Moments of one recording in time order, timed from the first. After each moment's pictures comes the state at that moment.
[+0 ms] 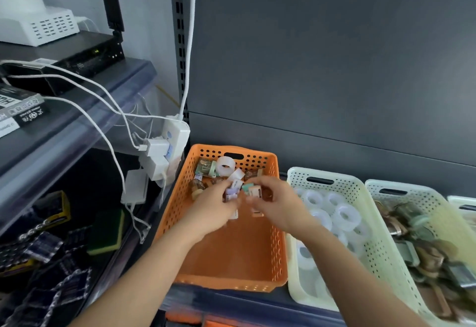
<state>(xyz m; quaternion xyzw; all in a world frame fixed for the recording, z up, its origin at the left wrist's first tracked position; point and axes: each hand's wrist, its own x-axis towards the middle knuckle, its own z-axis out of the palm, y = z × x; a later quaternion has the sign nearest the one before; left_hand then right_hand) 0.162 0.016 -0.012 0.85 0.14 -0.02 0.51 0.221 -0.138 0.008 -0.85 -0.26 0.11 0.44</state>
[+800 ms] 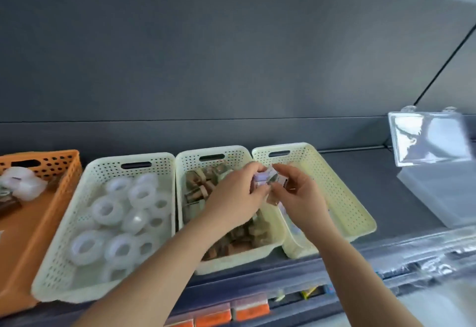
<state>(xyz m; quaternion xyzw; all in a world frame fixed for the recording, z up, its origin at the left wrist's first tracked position) 0.232 -0.385 0.029 0.90 -0.15 0.06 0.40 0.229 -0.538 0.018 -0.84 -0.02 -0.08 0.54</state>
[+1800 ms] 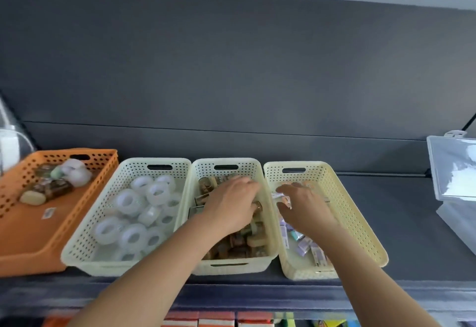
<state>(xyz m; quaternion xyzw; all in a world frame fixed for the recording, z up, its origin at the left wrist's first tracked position) 0.241 -0.403 0.021 0.97 -0.16 0.10 0.13 0.277 -0.581 0.010 -0.97 -0.18 -0.03 0.14</state>
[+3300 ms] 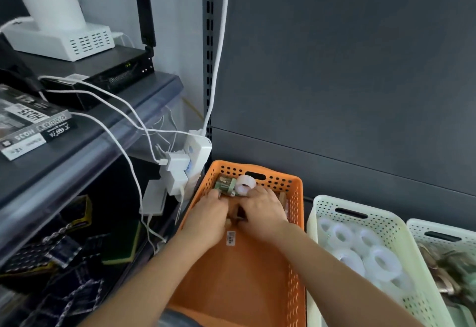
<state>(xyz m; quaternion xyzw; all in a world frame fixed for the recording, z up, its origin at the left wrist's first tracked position) 0.188 0.057 -0.036 0.98 0.14 0.01 0.11 0.272 -0.059 -0.031 -0.90 -0.45 0.00 -0.02</state>
